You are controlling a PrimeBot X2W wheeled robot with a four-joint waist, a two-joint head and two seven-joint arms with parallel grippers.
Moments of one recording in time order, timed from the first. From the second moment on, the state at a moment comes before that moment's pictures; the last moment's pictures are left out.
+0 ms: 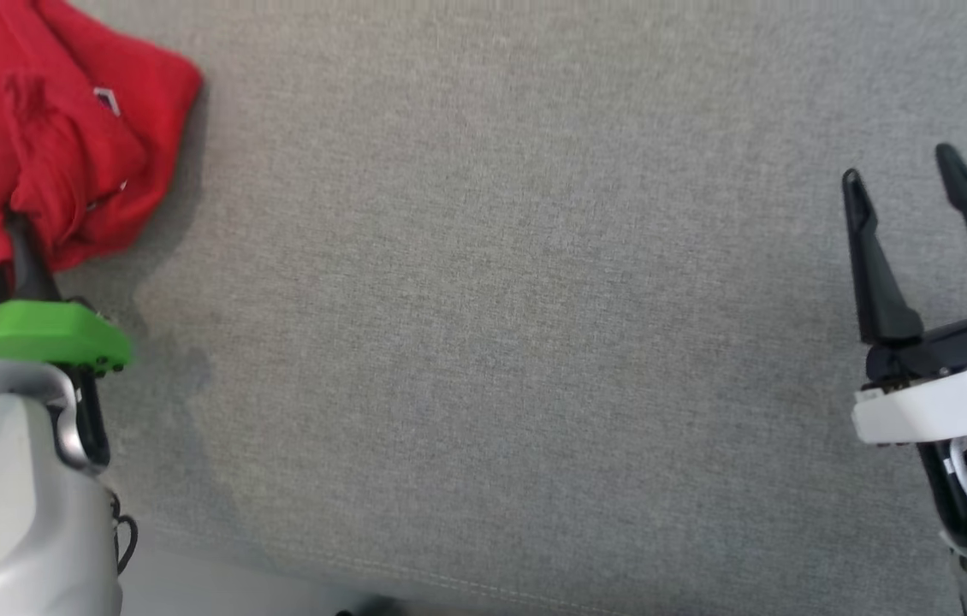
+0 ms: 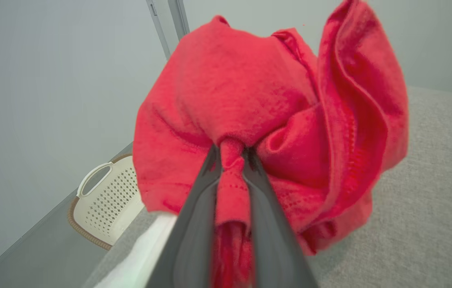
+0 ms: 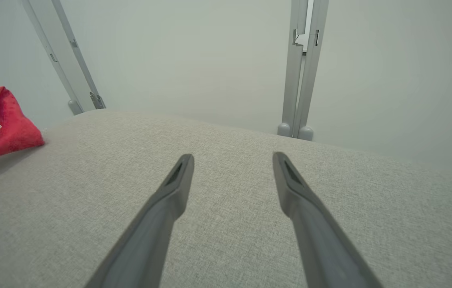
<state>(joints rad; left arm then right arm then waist) -0.58 0.14 0.20 0.61 -0.20 -0.02 -0.26 -0.16 -0.23 -0.01 -0.35 0.15 0.13 0.06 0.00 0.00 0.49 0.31</state>
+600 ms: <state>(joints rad) -0.22 0.06 0.10 0.14 -0.12 -0.03 -0.25 -0.05 -0.14 0.05 -0.26 0.16 0.13 -0.01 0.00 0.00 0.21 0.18</state>
